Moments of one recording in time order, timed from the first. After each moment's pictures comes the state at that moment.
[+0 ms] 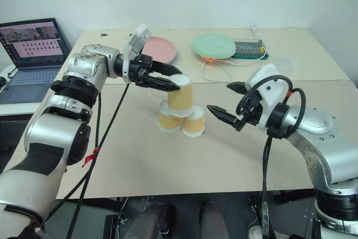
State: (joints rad) left arm -1.37 0.40 -0.20 1.00 -0.29 0.34 -1.61; right arm -0.38 -0.79 -0.18 -0.56 0.59 0.78 0.66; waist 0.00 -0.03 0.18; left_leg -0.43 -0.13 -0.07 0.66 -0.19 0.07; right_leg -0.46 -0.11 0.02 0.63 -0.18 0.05
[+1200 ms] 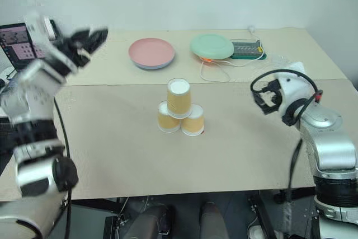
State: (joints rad) left arm -0.72 0.42 0.52 0.17 -0.45 0.62 -0.48; right arm -0.36 -0.76 -0.18 -0.15 0.16 0.65 0.27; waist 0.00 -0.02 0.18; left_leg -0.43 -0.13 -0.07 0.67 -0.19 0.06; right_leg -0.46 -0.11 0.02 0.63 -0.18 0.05
